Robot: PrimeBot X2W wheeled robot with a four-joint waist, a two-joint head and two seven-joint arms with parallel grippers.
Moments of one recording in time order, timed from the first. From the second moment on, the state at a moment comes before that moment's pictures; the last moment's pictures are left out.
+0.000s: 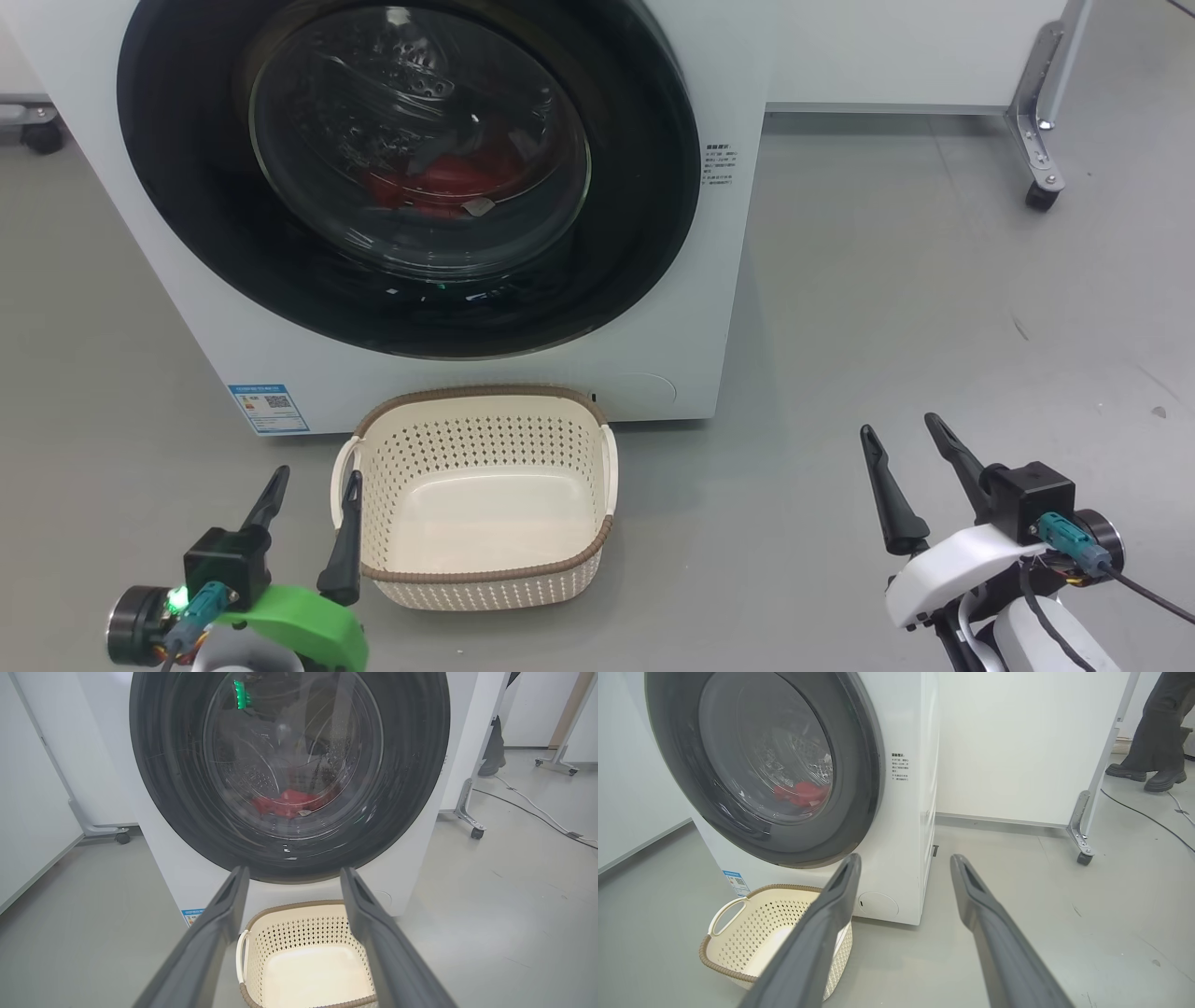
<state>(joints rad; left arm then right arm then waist) -0.10 0.18 -0.32 0.35 -0.41 0.07 -0.24 -0.10 -0.15 0.26 0.37 0.34 0.03 -0.25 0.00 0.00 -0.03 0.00</state>
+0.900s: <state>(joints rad) -0.12 0.18 -0.31 0.39 -0.42 0.07 -0.24 -0.10 -0.13 0.22 0.41 0.34 0.03 -0.25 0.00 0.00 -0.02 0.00</state>
